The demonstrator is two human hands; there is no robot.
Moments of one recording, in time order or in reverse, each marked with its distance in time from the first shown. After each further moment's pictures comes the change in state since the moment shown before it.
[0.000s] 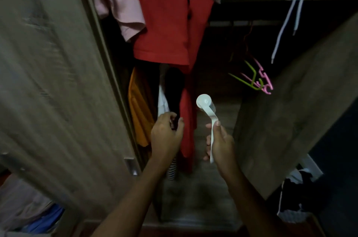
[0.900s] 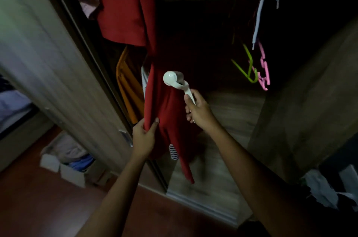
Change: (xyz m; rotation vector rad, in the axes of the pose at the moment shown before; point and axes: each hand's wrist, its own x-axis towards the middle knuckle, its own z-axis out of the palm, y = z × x) left_hand -0.058 0.008 0.041 -0.230 0.103 -0.593; right_hand 0.134 0.012 -0.027 -0.142 -0.658 -0.125
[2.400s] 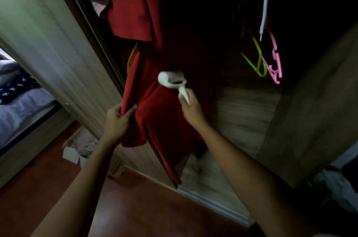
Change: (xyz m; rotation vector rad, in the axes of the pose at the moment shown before) left_hand 0.025 0.045 -0.084 0.137 -0.011 0.012; right_hand 0.029 0.044 0.053 -0.017 0.072 -0.123
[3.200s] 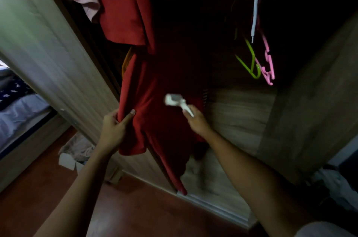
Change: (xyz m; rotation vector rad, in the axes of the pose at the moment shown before) left_hand -0.011 0.007 0.004 -0.018 -0.020 0.009; right_hand 0.011 0.082 -0.017 -0.143 -0.049 0.054
